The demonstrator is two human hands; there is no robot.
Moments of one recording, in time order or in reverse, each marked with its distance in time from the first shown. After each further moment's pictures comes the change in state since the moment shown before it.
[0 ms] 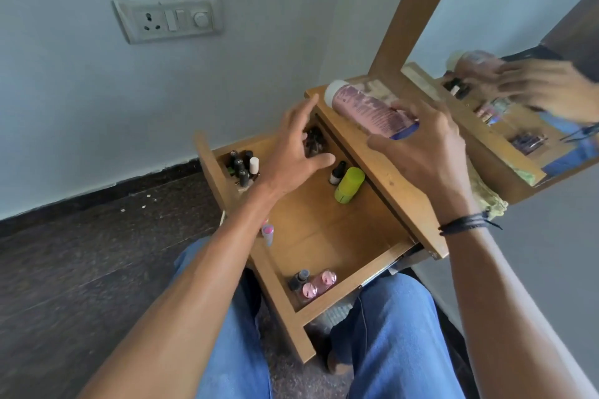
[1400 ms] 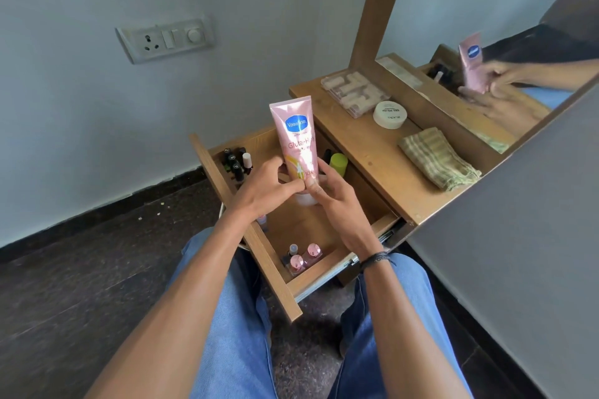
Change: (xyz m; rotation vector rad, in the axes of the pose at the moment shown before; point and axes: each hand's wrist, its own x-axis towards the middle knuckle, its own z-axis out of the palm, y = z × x) left_hand -0.070 0.014 -0.007 0.338 -0.152 -0.334; right_hand -0.090 0.036 0.100 0.913 -0.449 0.137
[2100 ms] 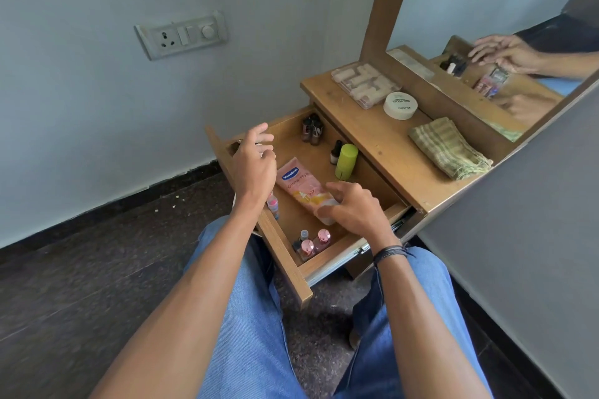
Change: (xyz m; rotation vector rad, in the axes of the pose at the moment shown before) left_hand 0.004 -0.011 -0.004 -0.218 0.585 -0.007; right_hand -0.009 0.003 -0.011 -0.712 -0.037 0.227
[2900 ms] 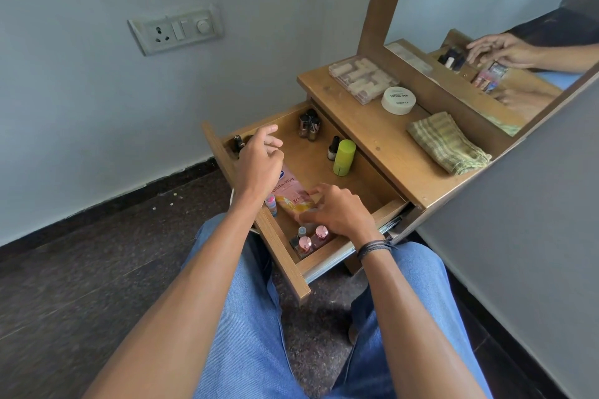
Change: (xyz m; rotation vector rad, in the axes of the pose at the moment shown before) left_hand 0.002 -0.002 0.005 0.212 -0.139 0.048; right_hand 0.009 -0.006 0.023 -0.155 -0.069 -0.098
